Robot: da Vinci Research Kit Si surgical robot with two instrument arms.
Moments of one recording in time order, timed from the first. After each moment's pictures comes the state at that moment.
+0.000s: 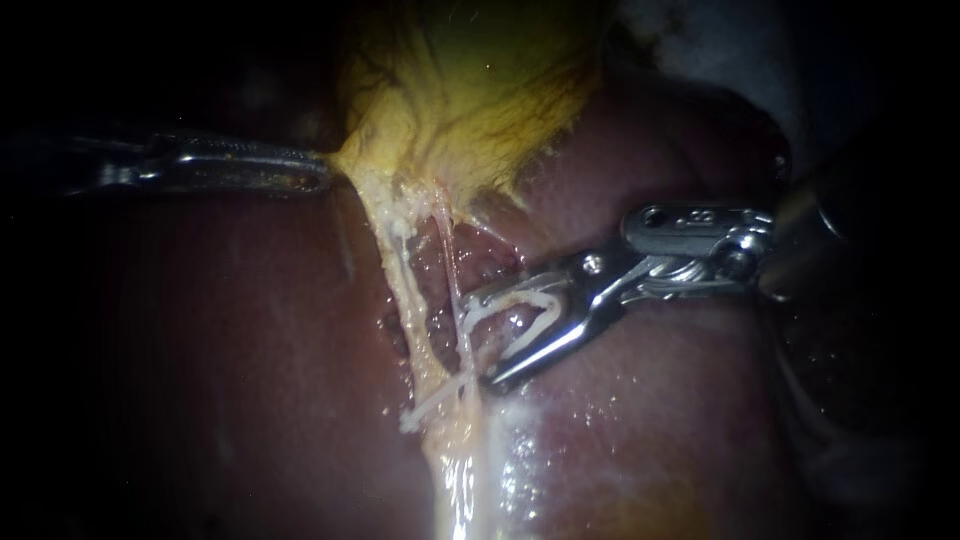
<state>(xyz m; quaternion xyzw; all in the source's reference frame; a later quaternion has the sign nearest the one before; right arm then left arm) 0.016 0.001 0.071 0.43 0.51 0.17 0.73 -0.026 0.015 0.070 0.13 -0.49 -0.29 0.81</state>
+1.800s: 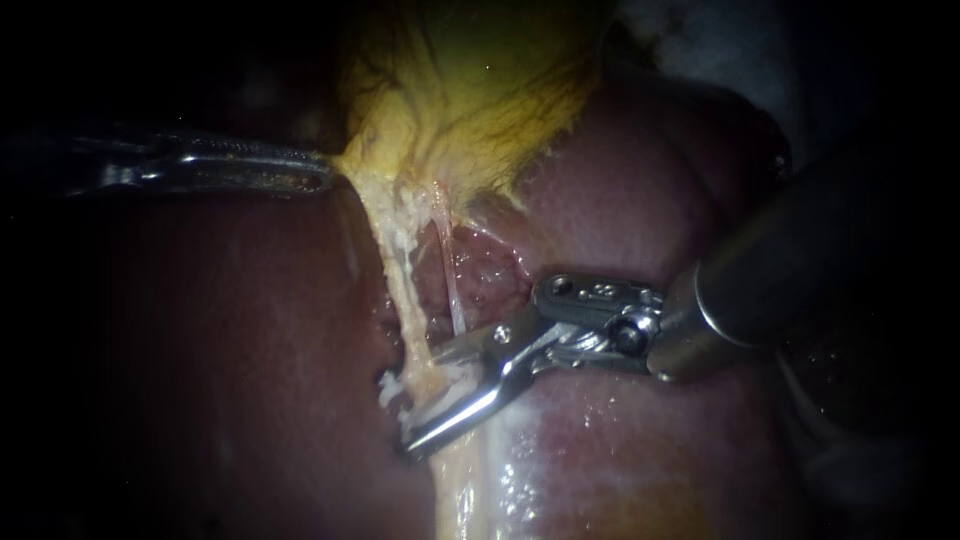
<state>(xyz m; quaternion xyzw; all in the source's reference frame) 0.023 -0.006 0.073 0.52 0.53 0.17 0.65 -0.026 0.015 0.070 0.13 -0.49 -0.29 0.81</state>
